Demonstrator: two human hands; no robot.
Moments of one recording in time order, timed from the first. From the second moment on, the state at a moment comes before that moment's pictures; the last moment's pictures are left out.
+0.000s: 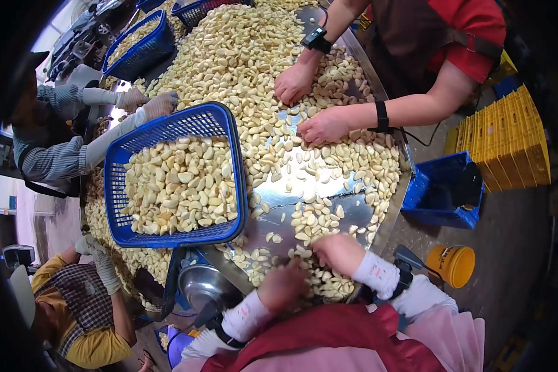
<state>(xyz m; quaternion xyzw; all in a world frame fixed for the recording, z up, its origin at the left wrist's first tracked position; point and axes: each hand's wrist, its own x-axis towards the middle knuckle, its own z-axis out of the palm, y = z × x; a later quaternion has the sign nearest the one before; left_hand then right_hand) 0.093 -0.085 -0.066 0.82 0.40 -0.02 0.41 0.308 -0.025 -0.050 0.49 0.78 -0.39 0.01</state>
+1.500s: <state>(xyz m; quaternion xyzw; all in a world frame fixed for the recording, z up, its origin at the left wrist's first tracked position) 0.096 0.013 -0.124 0.74 0.61 0.16 0.22 0.251 0.166 -0.099 0.39 0.87 -0.29 0.03</state>
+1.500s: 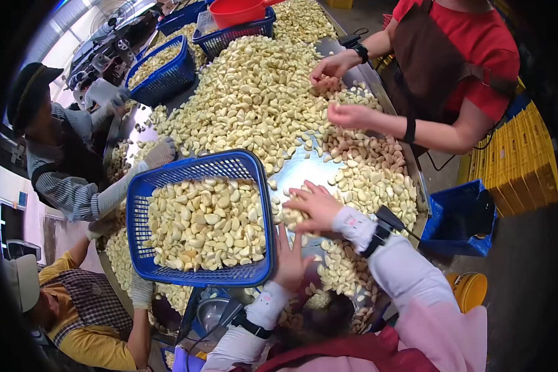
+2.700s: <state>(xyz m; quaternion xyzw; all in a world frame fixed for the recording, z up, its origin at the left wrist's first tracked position) 0.148 0.046 -0.098 0.74 0.61 0.24 0.16 0.301 0.039 -0.052 0.61 0.68 -0.31 -0.26</state>
